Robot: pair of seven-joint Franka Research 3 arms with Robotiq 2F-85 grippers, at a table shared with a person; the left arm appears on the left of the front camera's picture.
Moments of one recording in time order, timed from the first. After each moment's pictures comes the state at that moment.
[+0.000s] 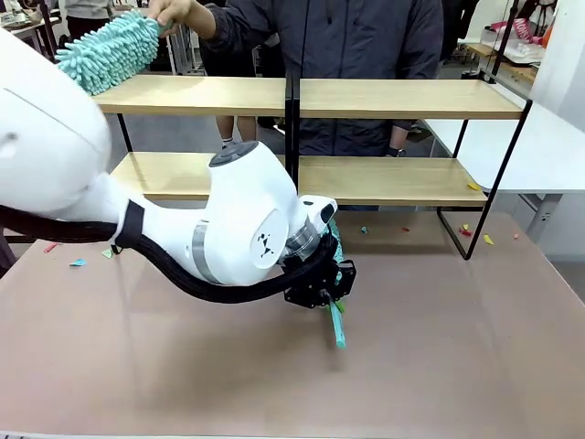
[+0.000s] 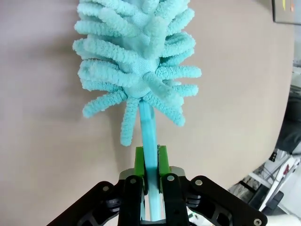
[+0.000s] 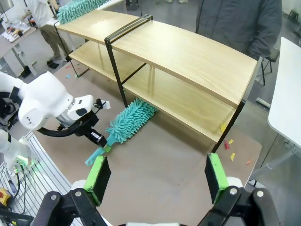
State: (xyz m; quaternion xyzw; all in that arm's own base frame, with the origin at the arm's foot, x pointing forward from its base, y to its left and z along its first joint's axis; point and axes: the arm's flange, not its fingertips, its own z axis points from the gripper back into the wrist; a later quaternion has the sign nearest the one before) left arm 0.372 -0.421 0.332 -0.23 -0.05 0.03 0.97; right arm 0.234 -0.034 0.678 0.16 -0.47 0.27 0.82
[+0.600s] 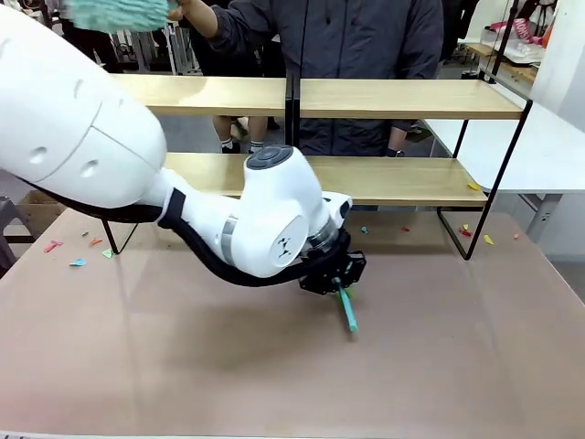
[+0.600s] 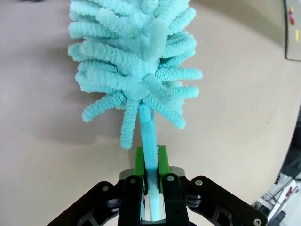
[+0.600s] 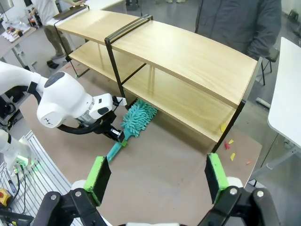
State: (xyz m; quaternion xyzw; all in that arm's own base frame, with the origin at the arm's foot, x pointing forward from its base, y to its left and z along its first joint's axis) left arm 0.415 -0.456 0.315 -0.21 -0.07 0.05 0.97; right arm 0.234 -0.034 0.678 0.16 -0.47 0.27 0.82
